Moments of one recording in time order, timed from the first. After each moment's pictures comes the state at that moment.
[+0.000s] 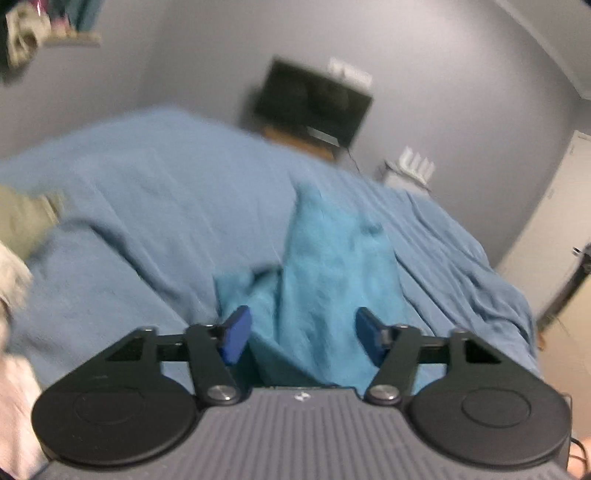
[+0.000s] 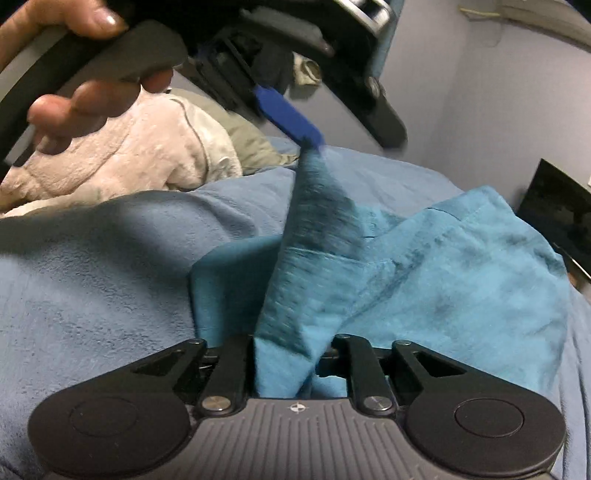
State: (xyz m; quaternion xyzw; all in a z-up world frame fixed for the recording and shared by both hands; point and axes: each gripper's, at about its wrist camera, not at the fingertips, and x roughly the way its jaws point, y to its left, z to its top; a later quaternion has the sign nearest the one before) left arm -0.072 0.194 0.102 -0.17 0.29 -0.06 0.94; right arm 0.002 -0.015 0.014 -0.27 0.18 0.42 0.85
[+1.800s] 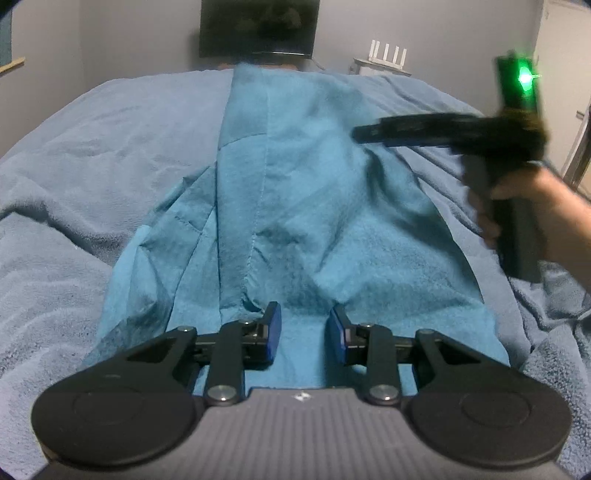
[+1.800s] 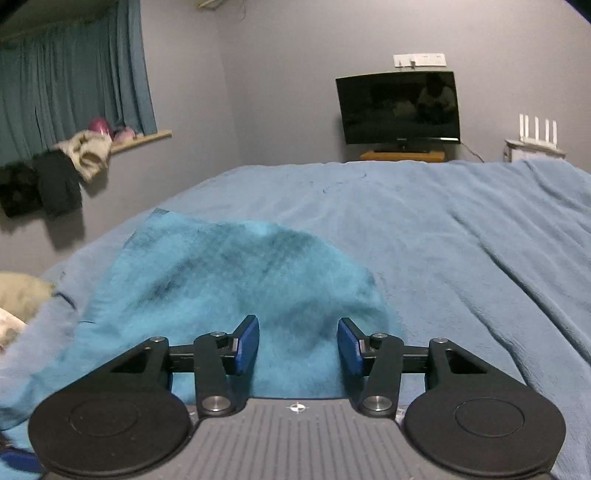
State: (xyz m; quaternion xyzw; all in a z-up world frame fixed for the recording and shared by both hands) left arm -0.014 0.127 0.009 -0.01 0.38 -0.09 0.92; right arm 0.238 -0.148 0.063 0.02 0.22 0.21 0.95
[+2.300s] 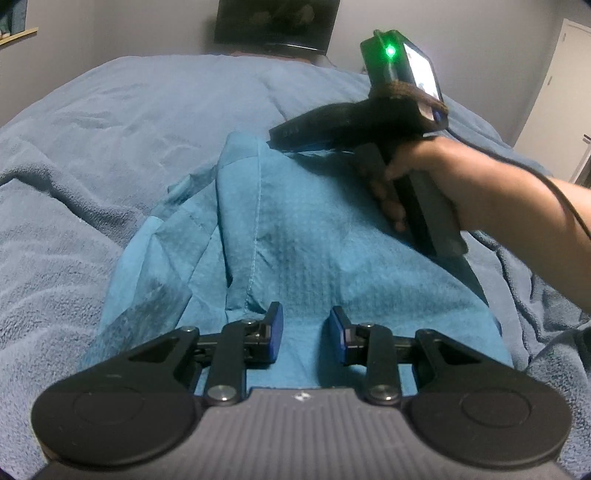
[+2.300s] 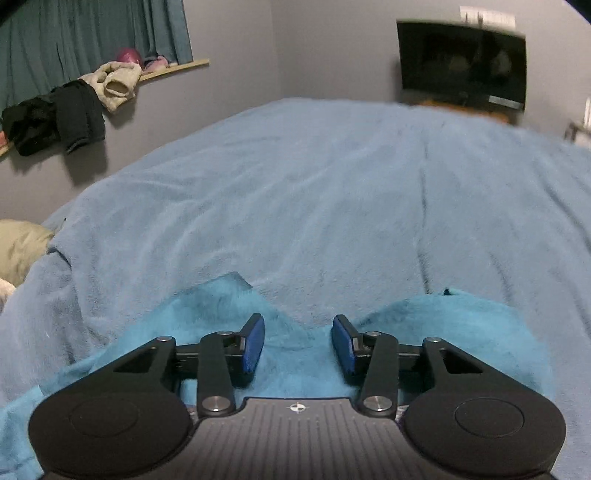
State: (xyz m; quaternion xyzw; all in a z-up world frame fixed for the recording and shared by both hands) left arm -0.004 0.141 0.003 -0.05 0.40 -0.08 0.91; right arm 0.329 -0.031 0.037 -0.03 0.32 0.28 0.91
